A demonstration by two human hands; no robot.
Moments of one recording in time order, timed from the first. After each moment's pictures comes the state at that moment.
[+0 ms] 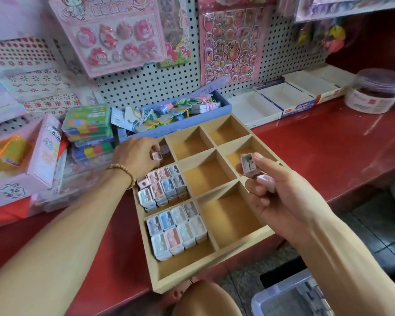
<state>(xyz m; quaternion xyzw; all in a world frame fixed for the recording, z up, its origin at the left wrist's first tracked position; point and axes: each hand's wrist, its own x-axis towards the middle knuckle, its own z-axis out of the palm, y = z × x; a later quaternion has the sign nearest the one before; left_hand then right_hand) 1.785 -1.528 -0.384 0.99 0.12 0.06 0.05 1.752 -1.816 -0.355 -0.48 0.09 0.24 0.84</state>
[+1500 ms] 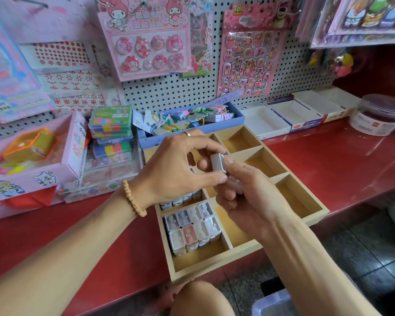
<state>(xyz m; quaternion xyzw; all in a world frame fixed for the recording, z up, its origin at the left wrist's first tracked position) 1.708 -1.601 -0.312 0.89 -0.13 0.18 0.40 1.735 -1.756 -0.344 -0.45 -0.06 0.33 0.83</state>
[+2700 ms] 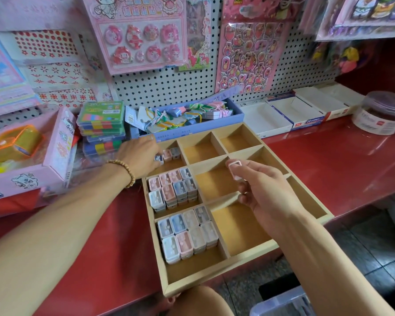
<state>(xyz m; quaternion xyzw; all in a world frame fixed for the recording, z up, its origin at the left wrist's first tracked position) 1.784 -1.504 -0.382 1.00 0.06 0.00 -0.08 1.763 -1.775 -0.361 -0.66 0.02 0.19 0.72</state>
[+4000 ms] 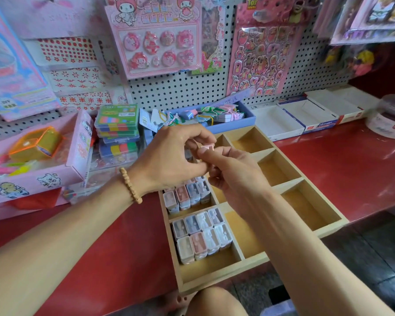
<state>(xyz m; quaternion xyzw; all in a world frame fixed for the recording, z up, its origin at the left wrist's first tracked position) 1.725 -1.571 -0.311 0.91 -0.09 0.16 0.36 1.766 -1.708 -0.341 -0.59 -0.03 0.25 0.76</state>
